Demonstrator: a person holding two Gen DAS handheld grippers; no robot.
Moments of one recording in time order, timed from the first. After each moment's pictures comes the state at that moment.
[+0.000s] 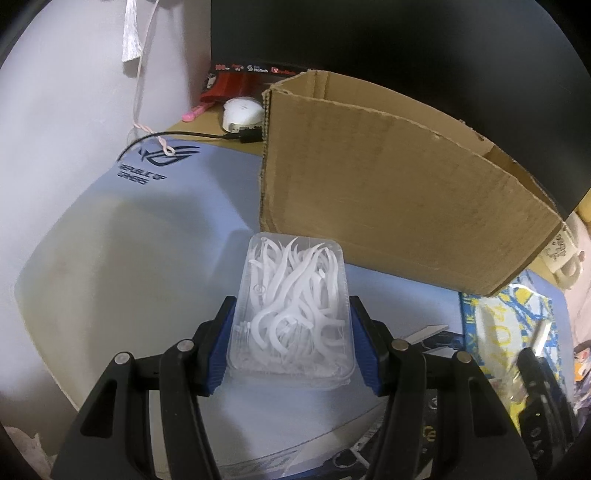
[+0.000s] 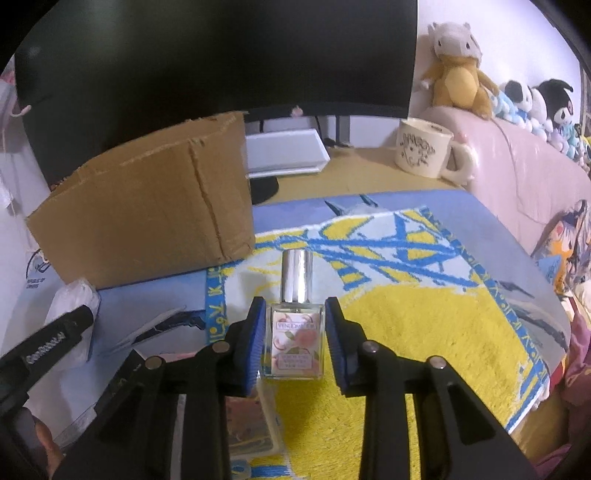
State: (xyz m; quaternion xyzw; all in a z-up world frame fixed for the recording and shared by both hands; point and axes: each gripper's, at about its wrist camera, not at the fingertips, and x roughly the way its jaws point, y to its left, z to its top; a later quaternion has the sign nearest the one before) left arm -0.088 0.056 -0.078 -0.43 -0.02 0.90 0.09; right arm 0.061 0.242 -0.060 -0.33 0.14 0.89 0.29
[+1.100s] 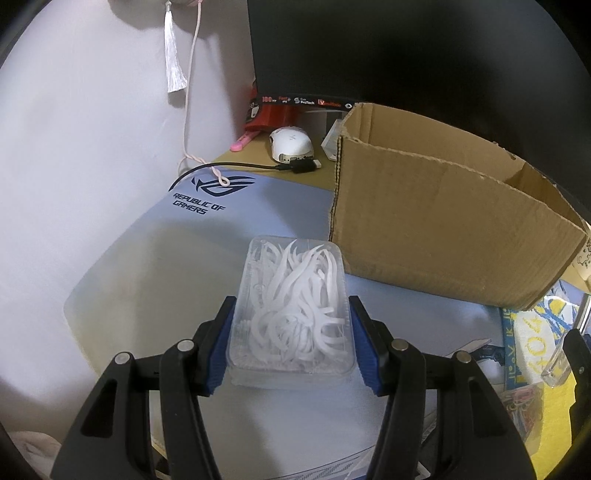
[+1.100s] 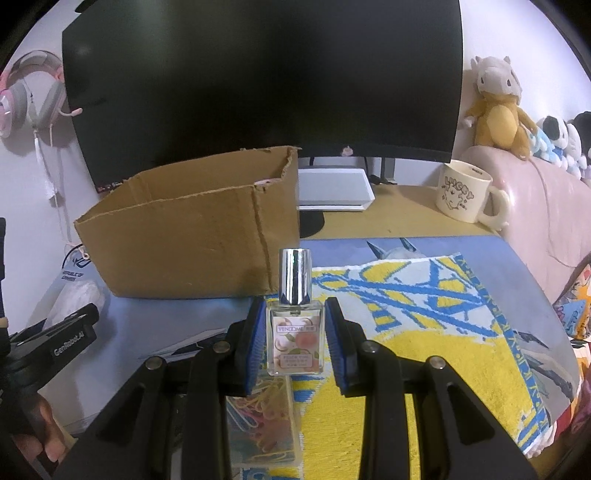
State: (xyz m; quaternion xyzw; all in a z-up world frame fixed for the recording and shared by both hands) left arm -0.083 0.036 -0.064 -0.39 0.01 0.92 0.02; right arm 0.057 0.233 -0.041 -0.30 0.10 0.92 0.21
